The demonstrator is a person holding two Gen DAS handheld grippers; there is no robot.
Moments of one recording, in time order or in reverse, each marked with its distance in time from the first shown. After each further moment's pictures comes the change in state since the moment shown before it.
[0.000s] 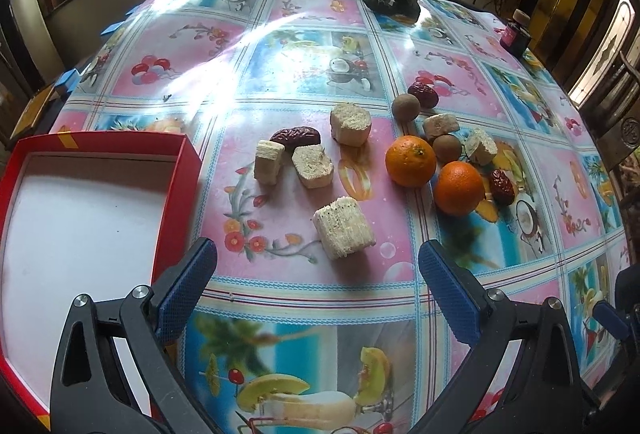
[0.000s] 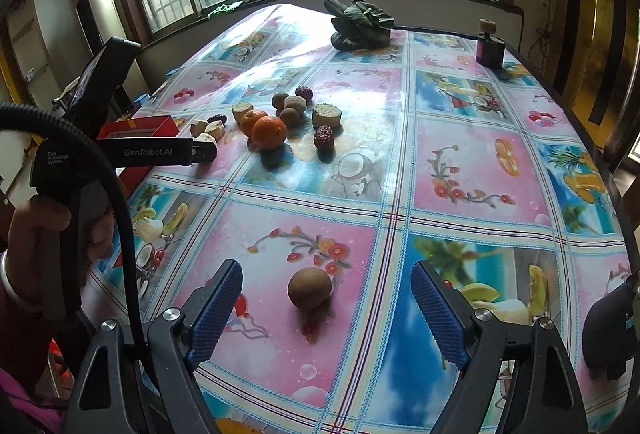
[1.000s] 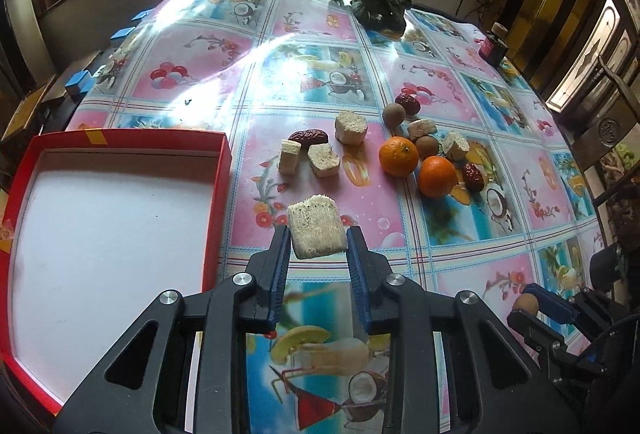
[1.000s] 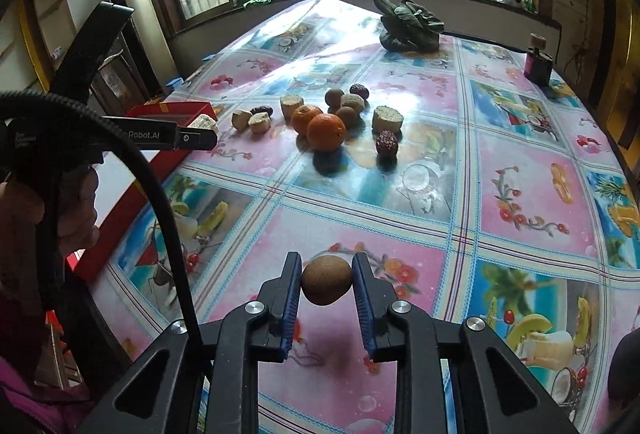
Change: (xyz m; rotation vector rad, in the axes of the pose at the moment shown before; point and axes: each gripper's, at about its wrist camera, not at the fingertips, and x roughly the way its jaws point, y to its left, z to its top) left arm -0.050 0.023 -0.013 0.015 -0.027 -0.063; right arm 0.020 0.032 0.012 -0.089 0.005 0.094
